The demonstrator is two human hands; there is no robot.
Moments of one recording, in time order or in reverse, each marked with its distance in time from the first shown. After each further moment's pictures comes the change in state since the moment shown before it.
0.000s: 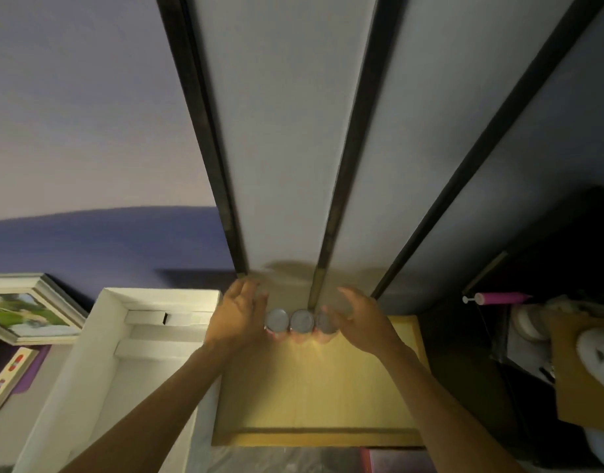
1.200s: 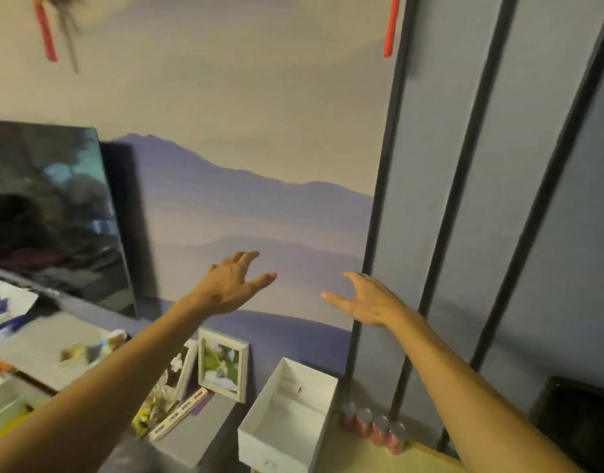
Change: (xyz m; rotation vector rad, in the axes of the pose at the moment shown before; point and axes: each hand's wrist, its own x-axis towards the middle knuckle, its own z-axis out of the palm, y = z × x) left_hand -0.370 0.153 -0.479 0.328 0.466 0.012; right_hand -0.287 -0.435 -0.216 -0.330 0.035 -0.544
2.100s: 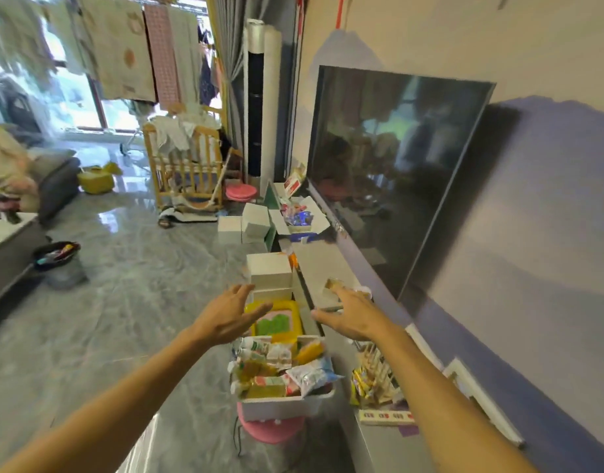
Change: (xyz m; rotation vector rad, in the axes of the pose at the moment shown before) left_hand -0.321 -0.462 -0.067 -0.028 0.155 -1.014; right_hand 0.142 -0.525 0.385 -0.074 -0.590 -0.794
